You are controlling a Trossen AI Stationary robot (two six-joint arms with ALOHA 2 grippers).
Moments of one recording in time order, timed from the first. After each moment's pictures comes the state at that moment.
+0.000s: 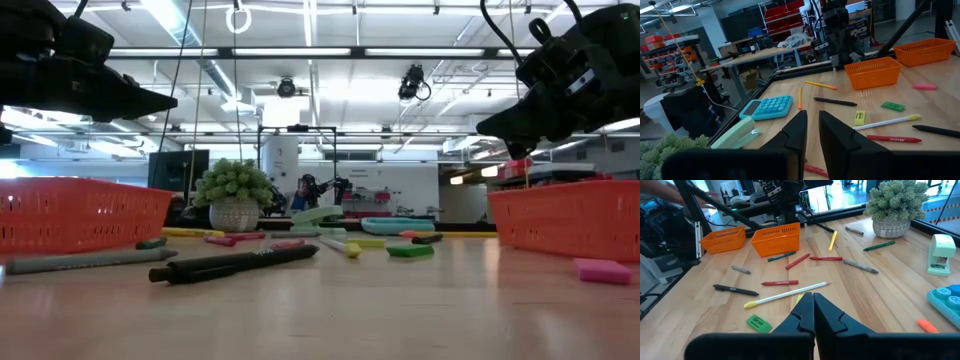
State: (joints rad) left arm 0.19 0.08 0.01 0.05 -0.03 0.25; right arm -0.10 0.55 0.02 0.35 -0.07 0.17
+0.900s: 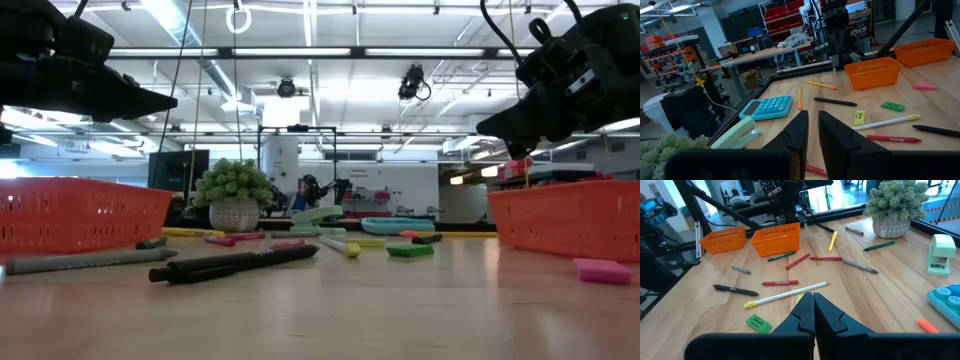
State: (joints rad) left arm 0.19 0.08 0.01 0.05 -0.03 0.25; right arm -0.10 0.55 0.02 0.35 -0.07 0.17
